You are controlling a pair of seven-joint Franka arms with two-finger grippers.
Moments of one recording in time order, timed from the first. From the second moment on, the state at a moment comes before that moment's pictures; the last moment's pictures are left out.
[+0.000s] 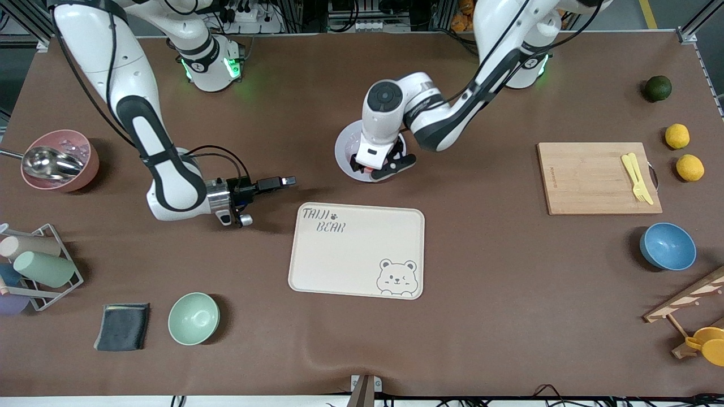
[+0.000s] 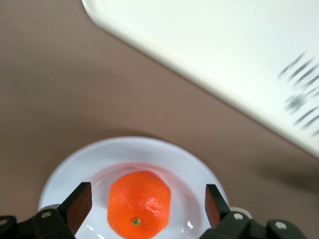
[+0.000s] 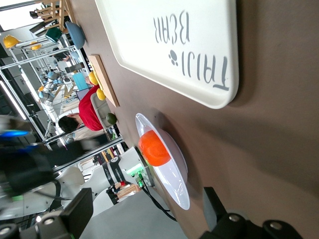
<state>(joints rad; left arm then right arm) -0.35 0.47 -0.55 -1.89 0.29 2.32 -1.50 0.13 0.56 0.07 -2.06 1.25 1.82 -0.66</state>
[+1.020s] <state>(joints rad) 0.07 0.27 -0.54 -1.55 0.28 1.84 -0.87 0.33 0.57 0.07 -2.14 1.41 1.96 -0.73</state>
